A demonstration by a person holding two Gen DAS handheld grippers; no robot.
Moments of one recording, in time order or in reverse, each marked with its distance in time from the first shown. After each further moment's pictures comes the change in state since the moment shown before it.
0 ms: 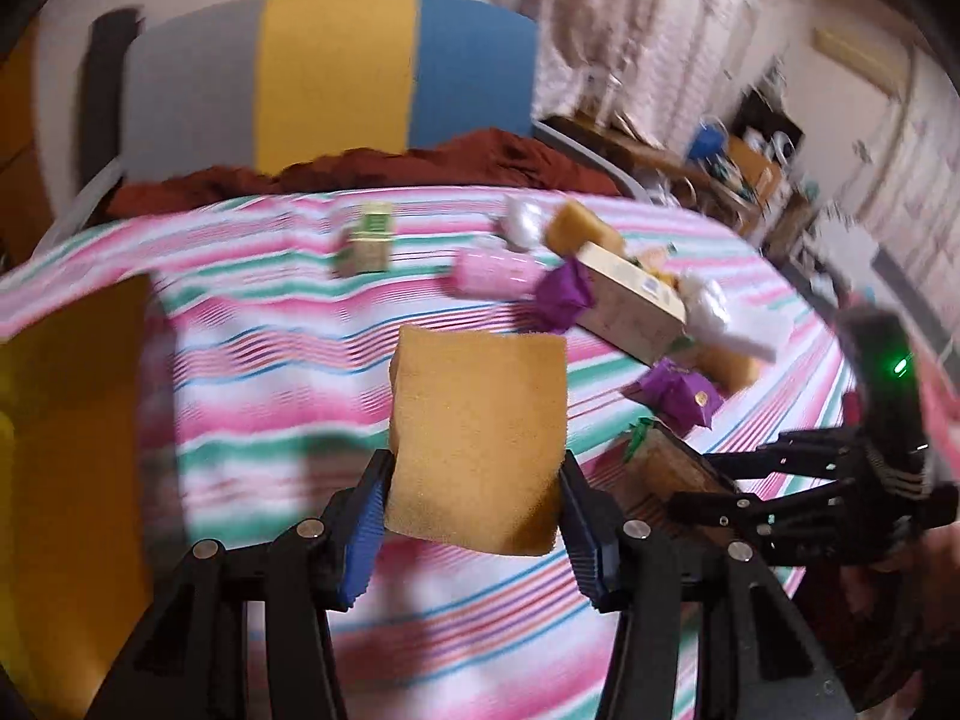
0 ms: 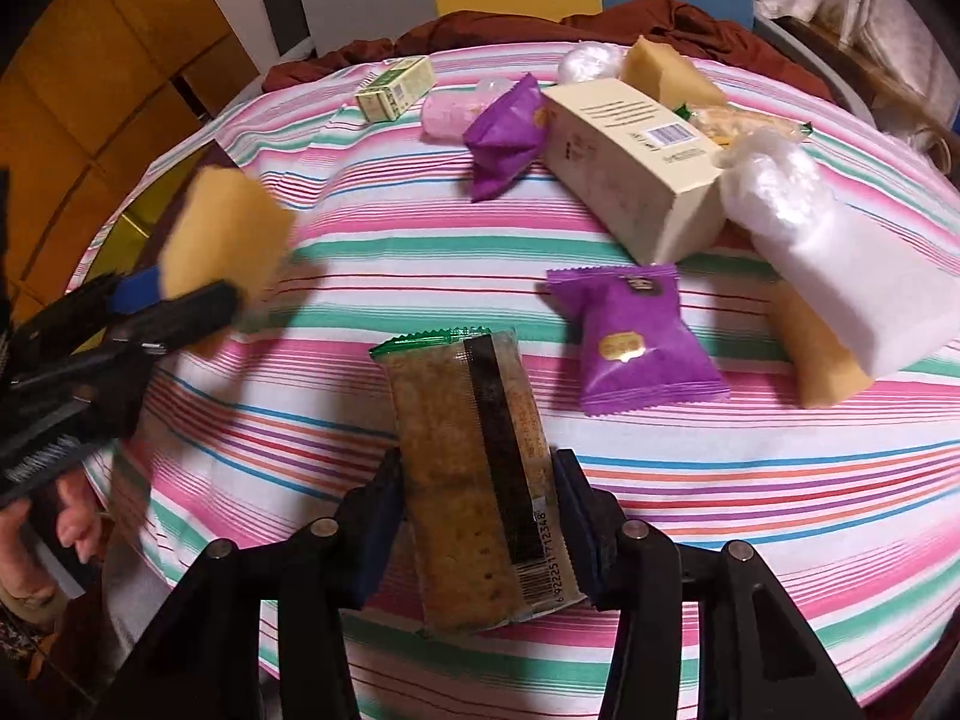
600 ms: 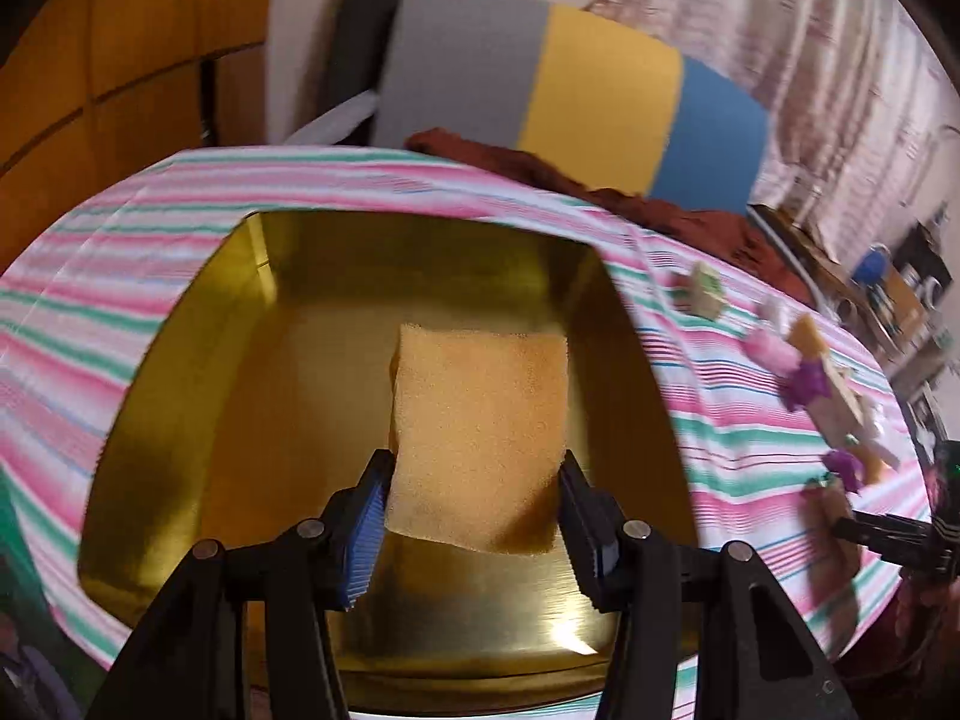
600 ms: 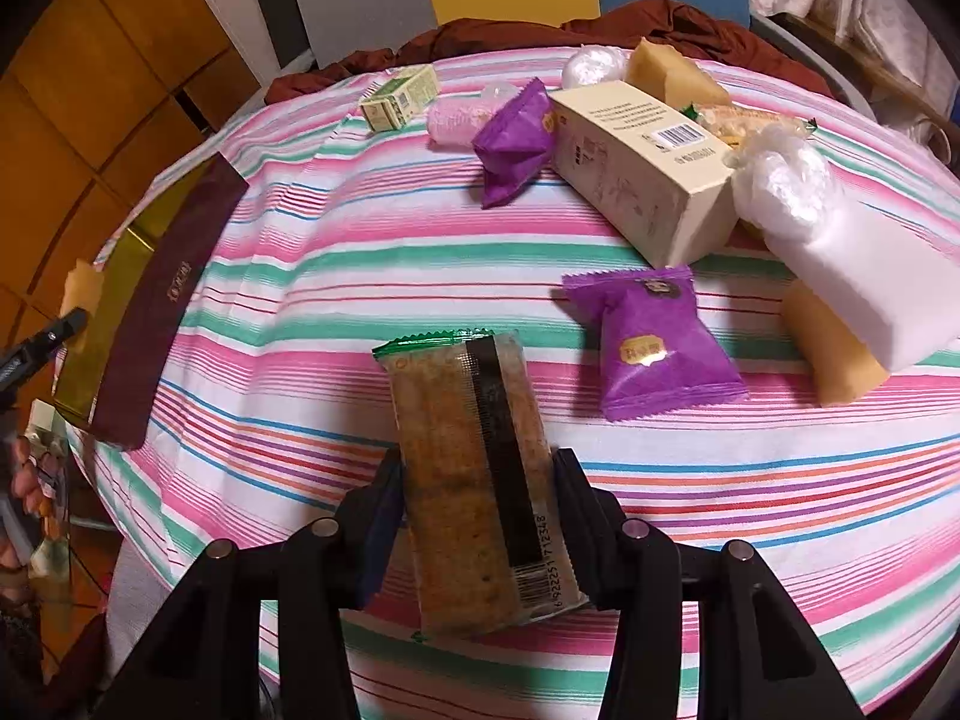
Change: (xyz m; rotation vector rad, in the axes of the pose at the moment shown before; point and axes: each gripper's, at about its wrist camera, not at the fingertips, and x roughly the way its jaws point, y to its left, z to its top) left arm -0.093 0.178 -0.054 -0.346 -0.043 0.312; right arm -0.001 0.003 -0.004 0.025 -0.034 0.030
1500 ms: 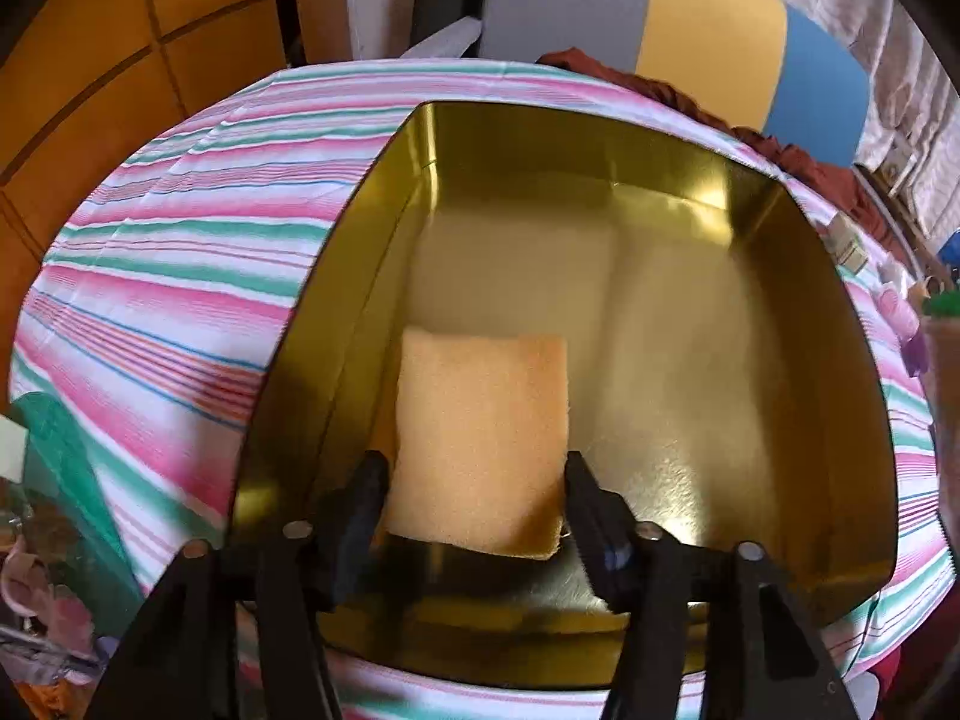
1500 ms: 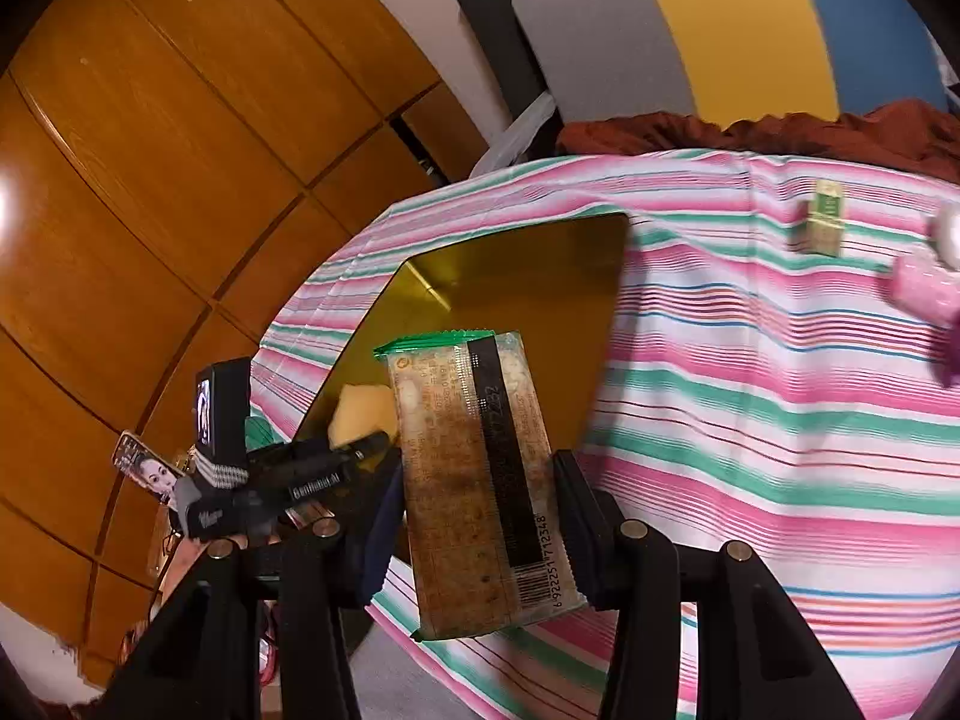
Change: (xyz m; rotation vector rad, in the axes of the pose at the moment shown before) left arm 0.022 0.077 -0.013 -0.029 0.178 0.218; right arm -0.001 0.239 0.048 -0.133 -0.129 0.431
